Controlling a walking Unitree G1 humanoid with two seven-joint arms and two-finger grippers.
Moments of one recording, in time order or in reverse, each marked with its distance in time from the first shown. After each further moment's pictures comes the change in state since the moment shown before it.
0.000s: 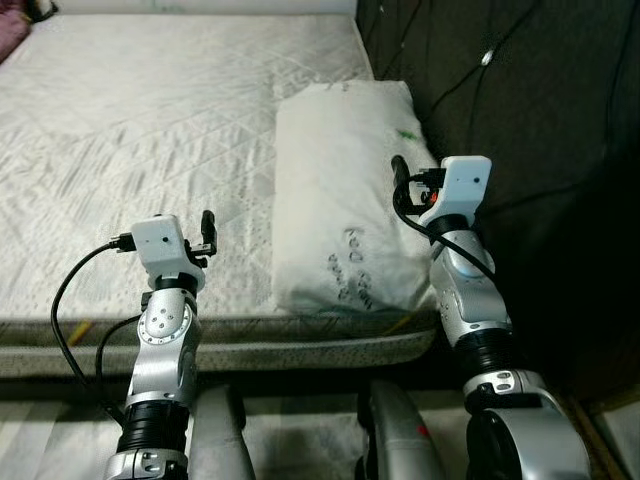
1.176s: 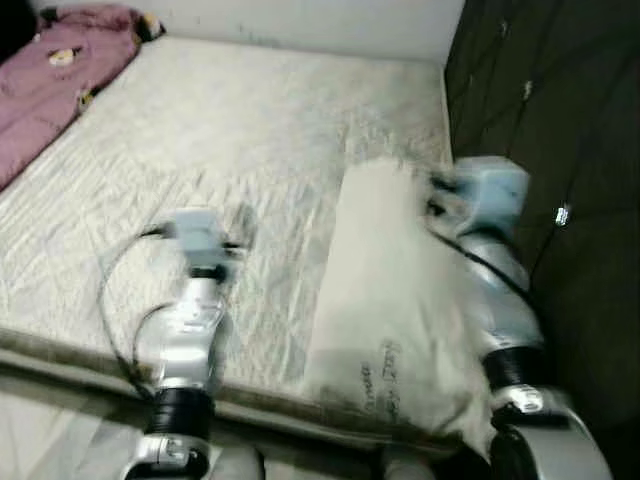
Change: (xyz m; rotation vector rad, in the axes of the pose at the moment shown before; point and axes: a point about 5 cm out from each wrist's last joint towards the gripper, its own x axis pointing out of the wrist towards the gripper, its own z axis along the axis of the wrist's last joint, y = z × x) left arm 0.006 -0.035 0.000 -0.023 0.013 -0.125; right arm -0.016 -0.034 -0.005 -0.080 0.015 -0.110
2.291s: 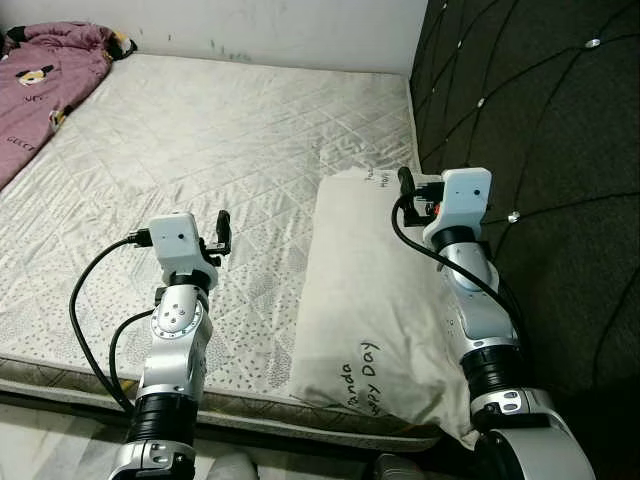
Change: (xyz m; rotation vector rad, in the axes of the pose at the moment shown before) left arm -0.005 0.019 -0.005 0.012 0.017 0.061; right arm -0.001 0.028 0.001 -0.028 -0.005 0.069
